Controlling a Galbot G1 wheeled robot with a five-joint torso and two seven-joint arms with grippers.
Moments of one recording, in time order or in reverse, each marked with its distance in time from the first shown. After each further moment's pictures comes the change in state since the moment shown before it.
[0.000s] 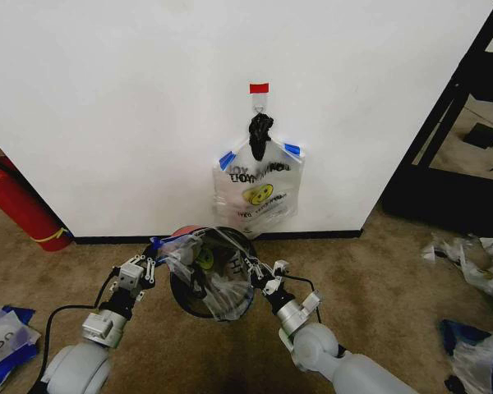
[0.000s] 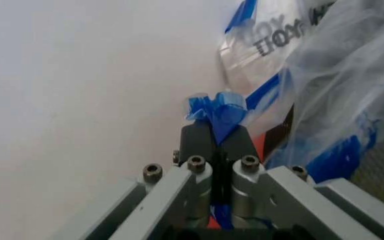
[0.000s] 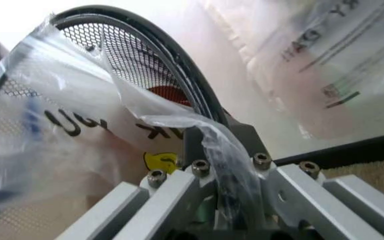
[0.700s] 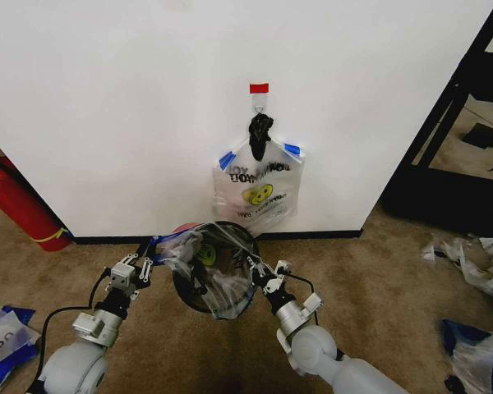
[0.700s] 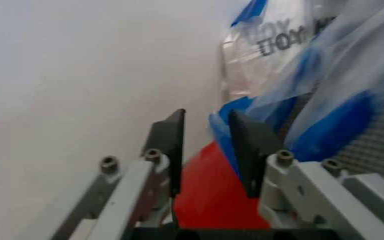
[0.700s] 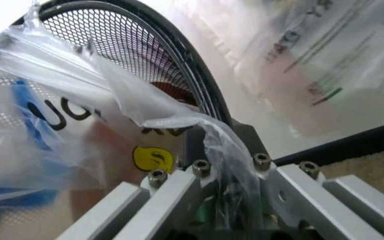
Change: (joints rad) left arm 0.045 0.036 -0.025 0.002 -0.238 -0.017 0.090; right arm -0.025 0.026 0.015 0.007 0.039 0.016 0.046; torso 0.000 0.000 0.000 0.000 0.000
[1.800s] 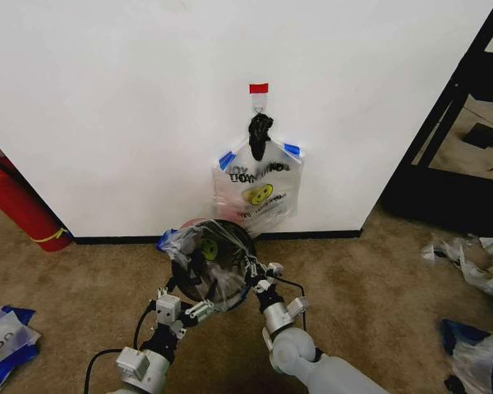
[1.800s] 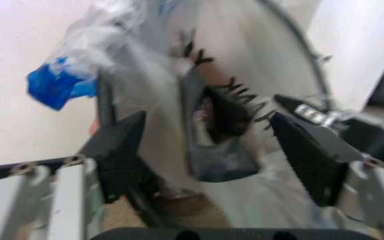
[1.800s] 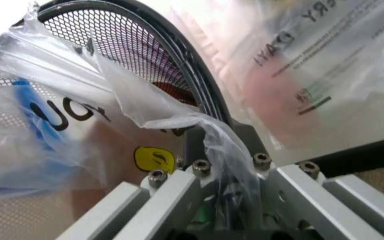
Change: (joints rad) left arm 0.086 -0.123 0.251 -0.211 0.127 0.254 -0.290; right arm 0.042 0.098 -0.061 -0.103 -0.207 0.112 0.147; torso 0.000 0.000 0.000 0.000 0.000
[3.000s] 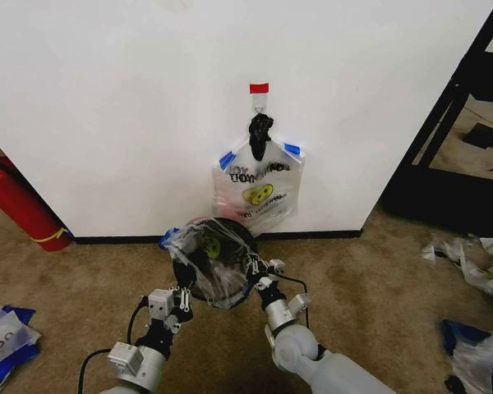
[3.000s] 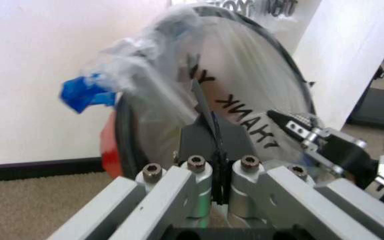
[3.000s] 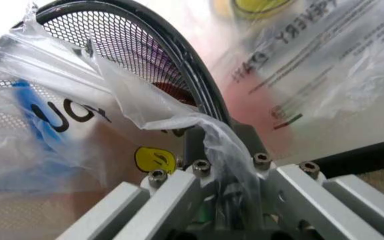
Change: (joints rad) left arm 0.044 -0.006 -0.039 -0.054 -0.067 -0.028 0.047; right arm -0.002 -0.022 0.027 0.032 -0.007 -0.027 0.062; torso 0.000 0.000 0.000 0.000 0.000
